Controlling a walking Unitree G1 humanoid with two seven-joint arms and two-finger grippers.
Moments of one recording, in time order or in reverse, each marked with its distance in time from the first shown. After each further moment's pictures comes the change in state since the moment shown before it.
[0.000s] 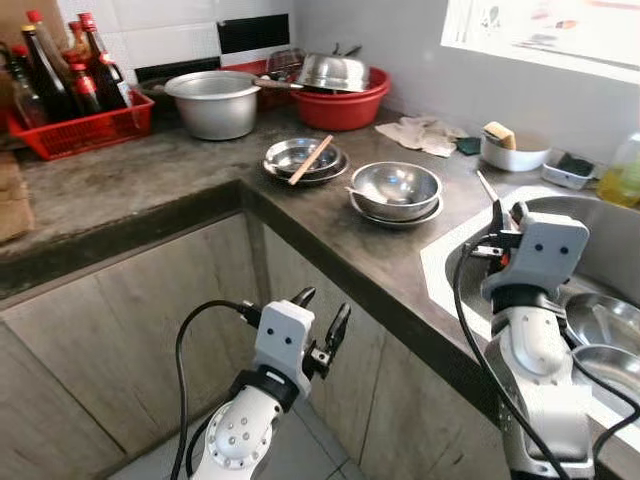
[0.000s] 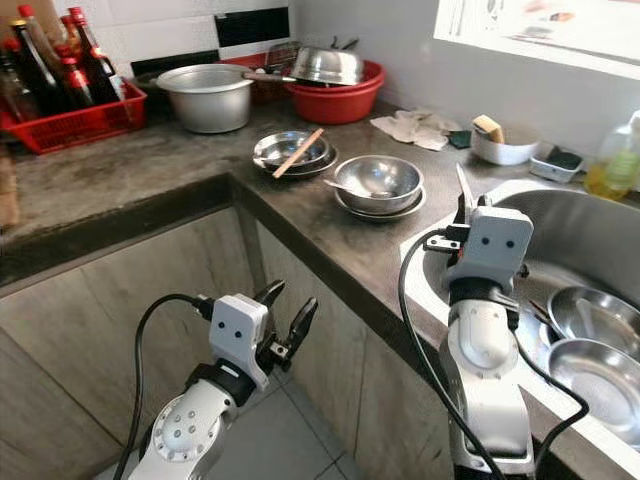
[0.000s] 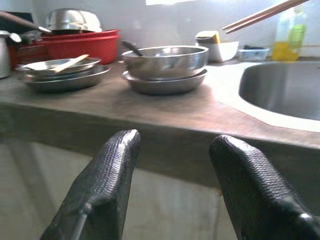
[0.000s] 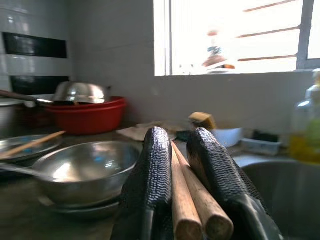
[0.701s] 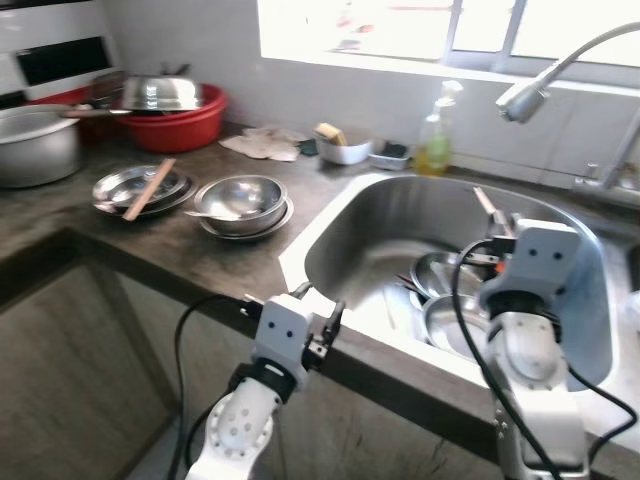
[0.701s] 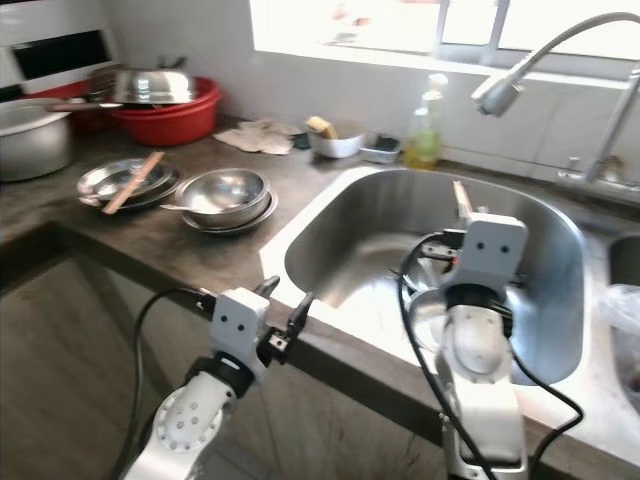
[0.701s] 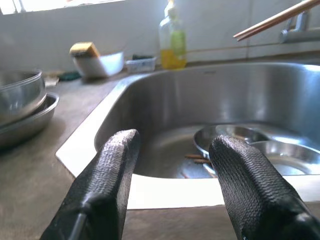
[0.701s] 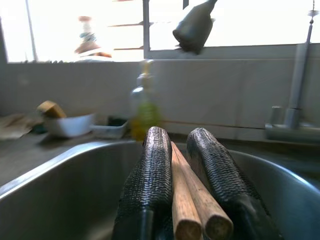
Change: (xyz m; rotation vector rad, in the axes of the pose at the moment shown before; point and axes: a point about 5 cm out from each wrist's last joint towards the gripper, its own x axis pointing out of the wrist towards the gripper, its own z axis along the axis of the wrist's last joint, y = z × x) left arm 0.005 0.005 -0.001 0.049 0.010 0.023; right arm -0.003 0.006 -0.003 -0.017 0.058 0.020
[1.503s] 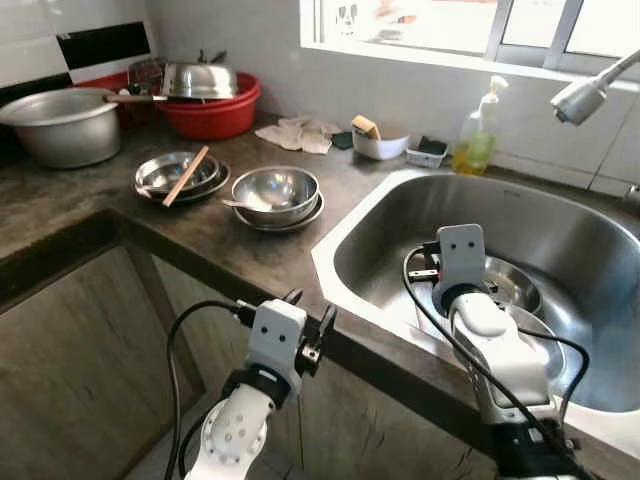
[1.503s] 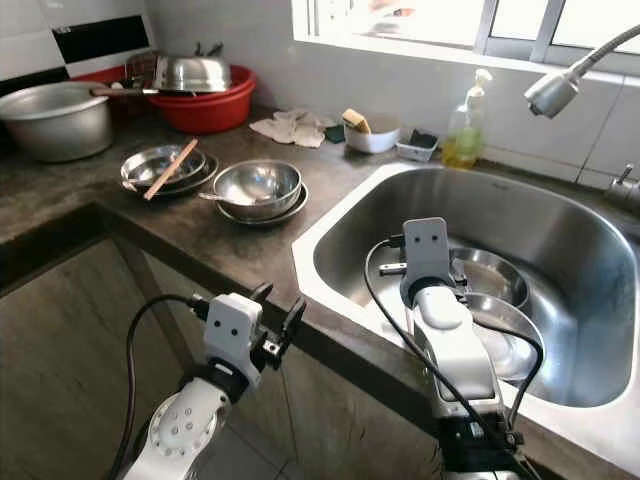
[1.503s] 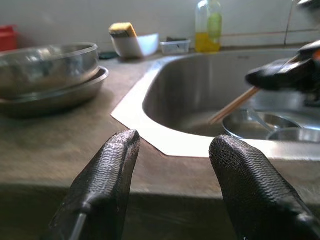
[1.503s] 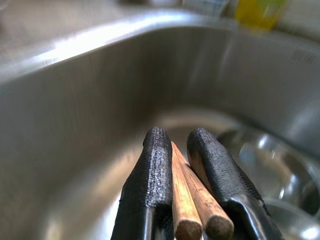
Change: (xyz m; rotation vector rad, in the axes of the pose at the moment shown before) left arm -0.008 -0.002 -0.007 -0.022 0.040 0.009; right arm 0.032 0.018 -0.067 -0.136 0.497 0.188
